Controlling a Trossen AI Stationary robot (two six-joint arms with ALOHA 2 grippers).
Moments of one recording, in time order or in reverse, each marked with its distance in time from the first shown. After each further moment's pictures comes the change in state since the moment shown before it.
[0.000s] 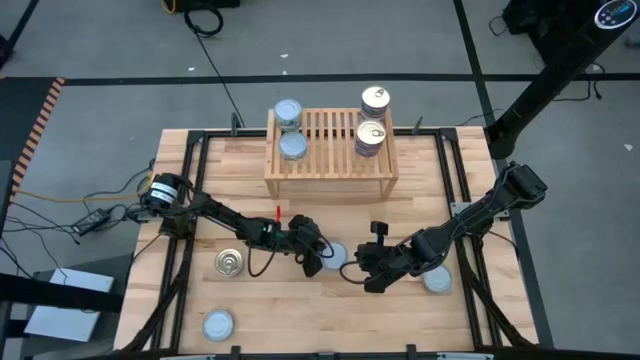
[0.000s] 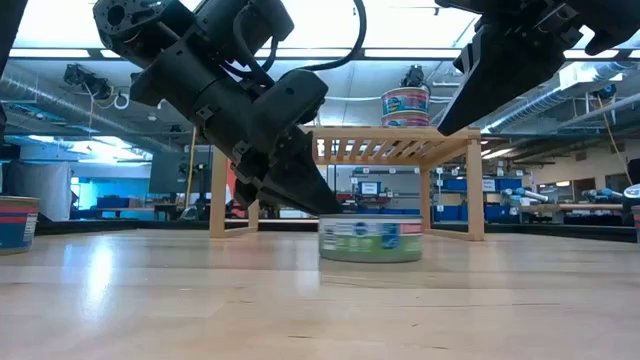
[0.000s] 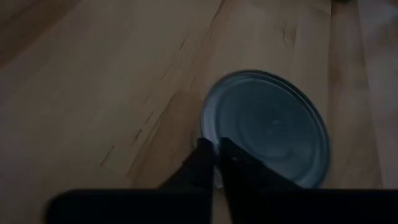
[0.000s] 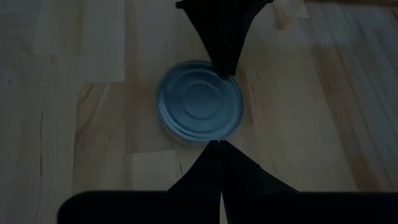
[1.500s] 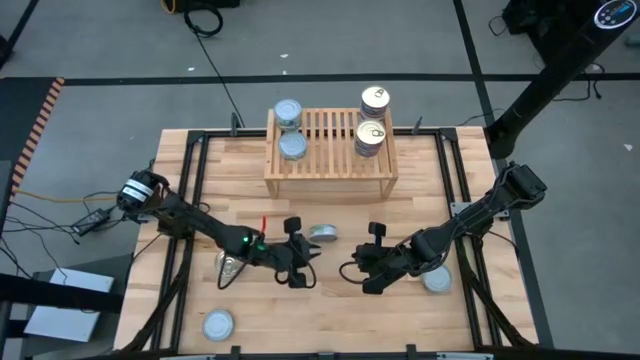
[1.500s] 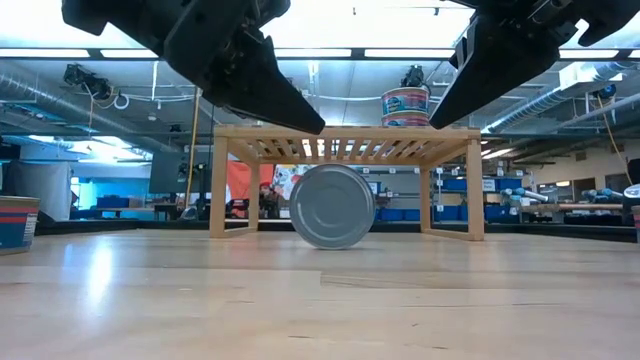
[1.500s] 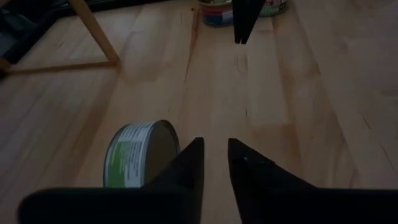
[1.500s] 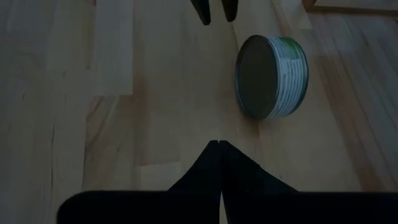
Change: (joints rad) left arm -0.167 -0.191 -0.004 -0.066 -0.243 0.430; right arm 0.000 0.003 0.000 0.050 0.000 -0.011
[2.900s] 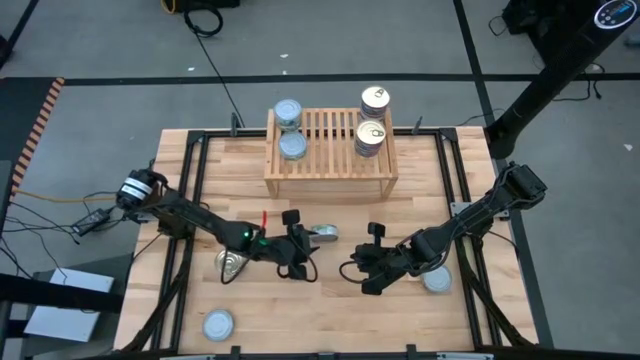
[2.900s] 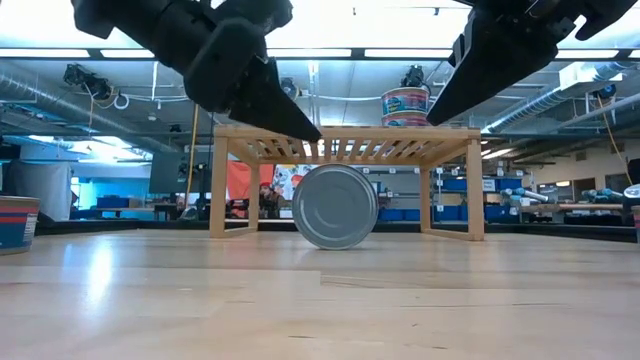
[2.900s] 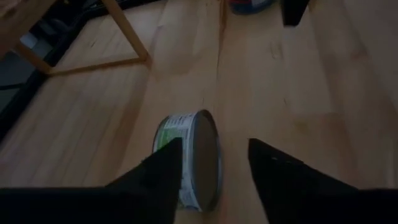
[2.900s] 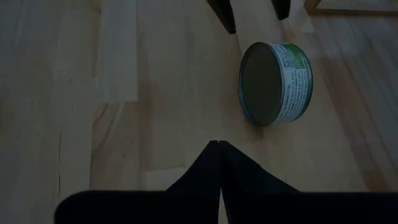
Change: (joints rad) left arm 0.042 -0.015 -0.002 -0.050 -0.058 0.075; right arm -0.001 0.000 0.000 0.022 -0.006 0.008
